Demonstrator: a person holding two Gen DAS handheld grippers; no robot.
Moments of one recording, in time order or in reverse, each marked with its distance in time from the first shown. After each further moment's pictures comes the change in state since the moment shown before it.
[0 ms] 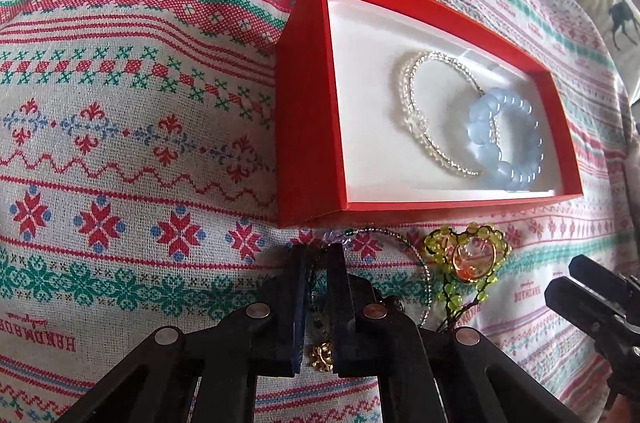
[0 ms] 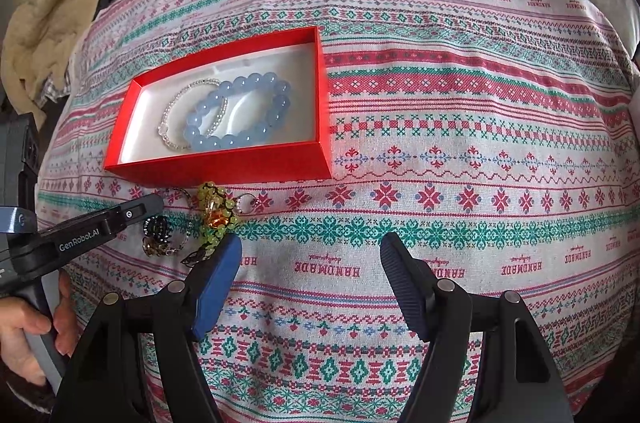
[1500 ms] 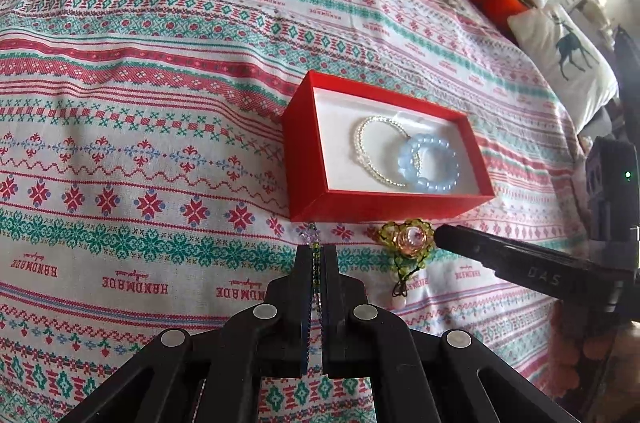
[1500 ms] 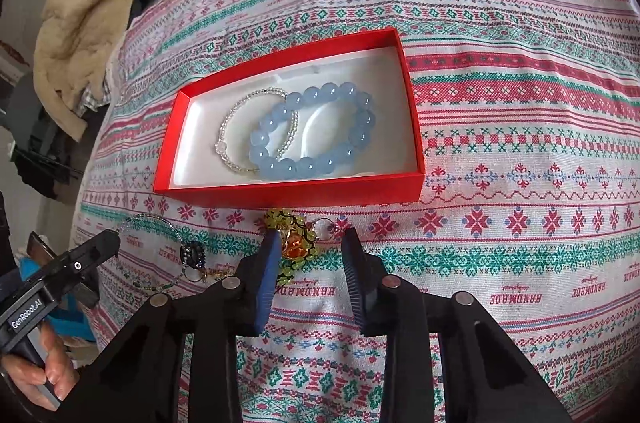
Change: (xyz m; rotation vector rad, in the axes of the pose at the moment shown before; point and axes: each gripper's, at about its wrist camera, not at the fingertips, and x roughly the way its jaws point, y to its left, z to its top) left arm -0.099 0.020 -0.029 0.038 -0.185 -0.080; right arm 0.018 0.030 0.020 0.011 0.014 0.193
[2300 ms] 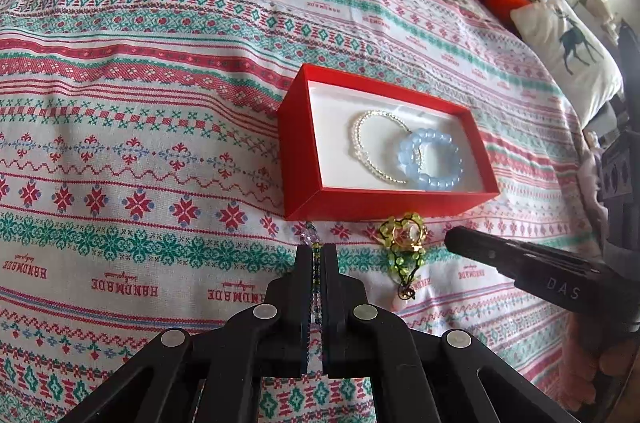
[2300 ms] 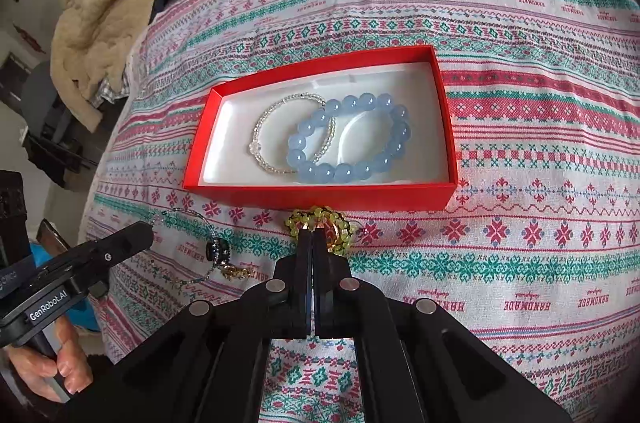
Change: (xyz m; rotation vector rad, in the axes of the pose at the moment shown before) left arm 0.010 -0.005 0.001 0.011 0.014 0.014; right arm -0.006 0.007 -0.005 -0.031 0.006 0.059
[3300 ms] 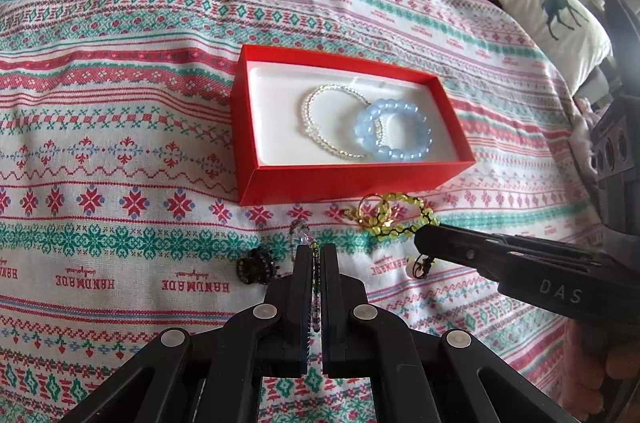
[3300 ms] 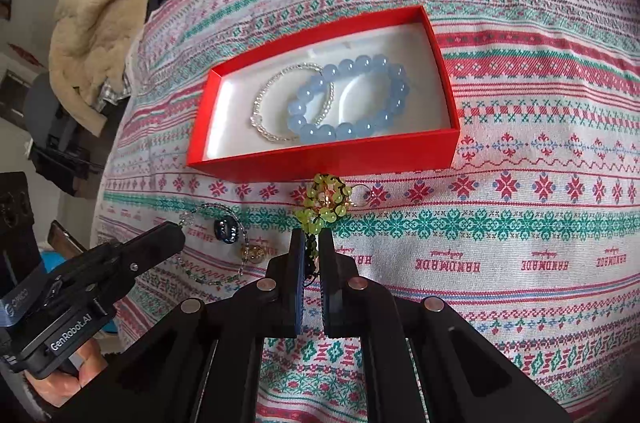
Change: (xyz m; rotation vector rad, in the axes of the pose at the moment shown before) left arm 0.004 -0.032 -0.008 0.091 0.028 -0.008; right arm -0.014 0.004 -0.013 0.032 -0.006 0.042
